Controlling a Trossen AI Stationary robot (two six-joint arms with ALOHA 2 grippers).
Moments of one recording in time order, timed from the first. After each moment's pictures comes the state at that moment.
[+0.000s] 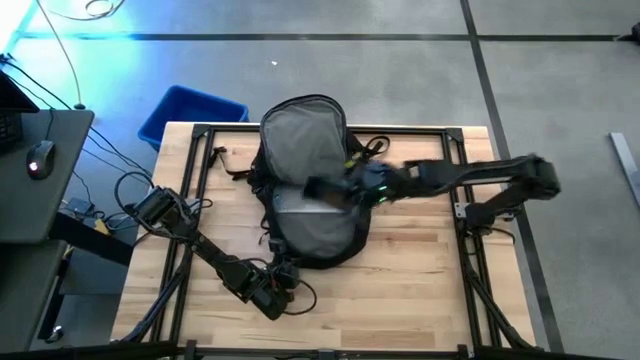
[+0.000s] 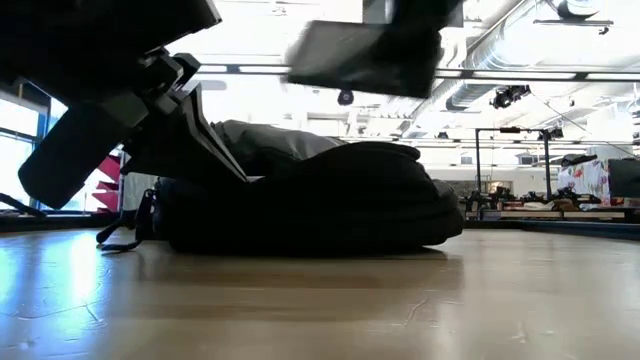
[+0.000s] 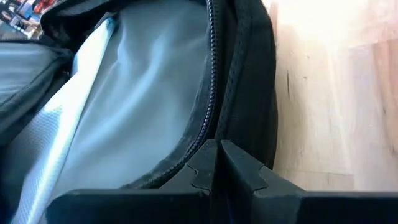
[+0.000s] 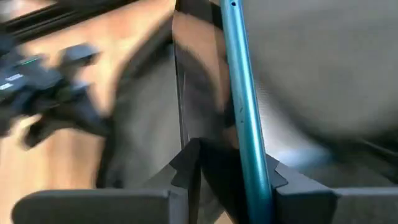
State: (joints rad) left arm -0.66 1.90 1.01 -0.25 -0.95 -0.37; right arm 0.01 1.38 1.26 -0.71 0.23 0.38
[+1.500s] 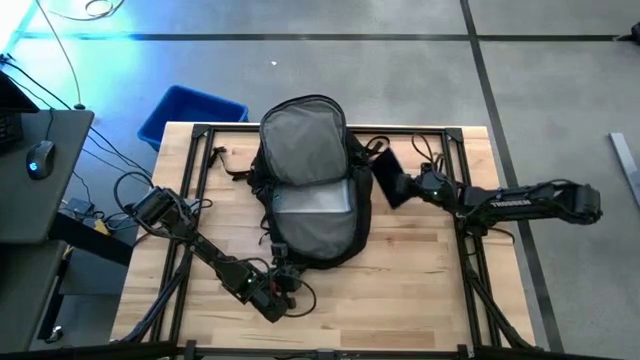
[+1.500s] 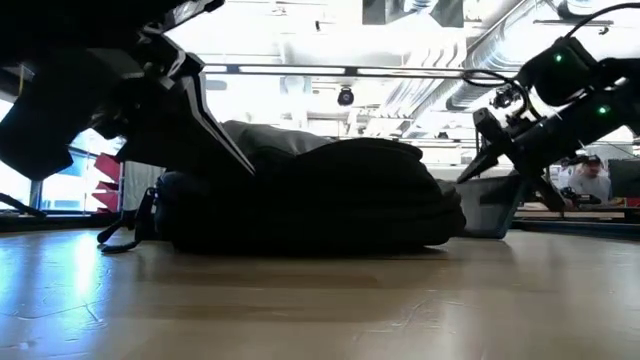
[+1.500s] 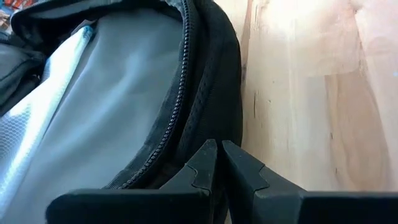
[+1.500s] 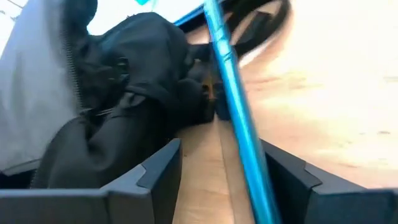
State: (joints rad) left arm -0.67 1.89 1.02 -0.15 -0.89 -0.36; right arm -0.31 0.96 0.11 0.33 0.40 1.04
